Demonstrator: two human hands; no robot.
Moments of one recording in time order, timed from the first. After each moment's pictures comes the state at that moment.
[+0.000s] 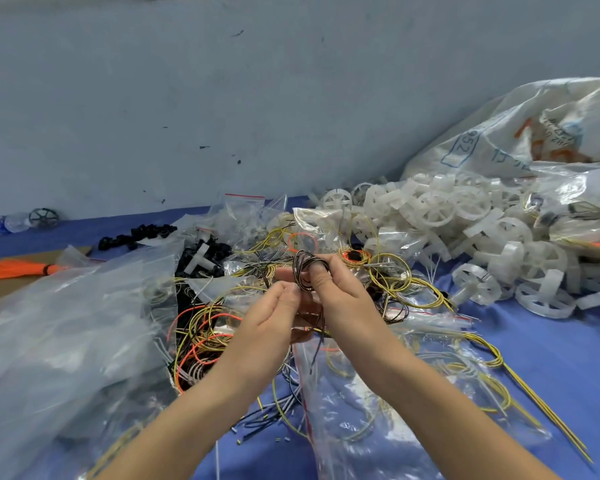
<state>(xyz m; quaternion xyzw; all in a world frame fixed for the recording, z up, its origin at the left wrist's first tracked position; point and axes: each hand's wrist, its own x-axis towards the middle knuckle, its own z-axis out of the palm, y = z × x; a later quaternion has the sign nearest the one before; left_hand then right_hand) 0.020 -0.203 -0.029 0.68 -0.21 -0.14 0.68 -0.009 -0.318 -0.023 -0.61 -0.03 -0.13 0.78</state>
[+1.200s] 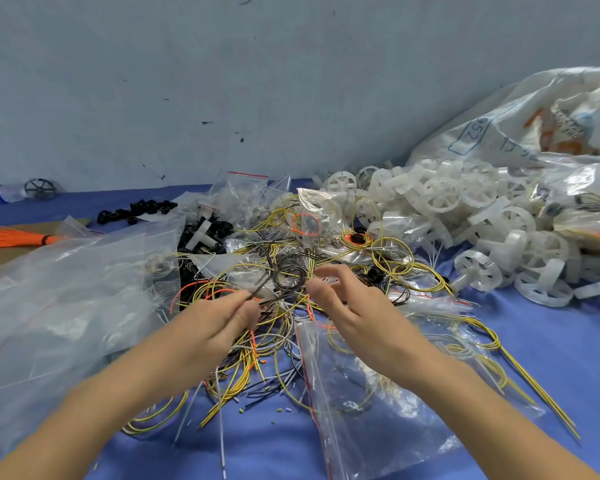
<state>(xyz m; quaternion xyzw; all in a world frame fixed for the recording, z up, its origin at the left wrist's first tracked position) 0.047 -0.113 -0.038 0.87 -0.40 0.00 0.29 -0.034 -0.337 -0.040 -0.89 -0.01 -0.09 0.44</state>
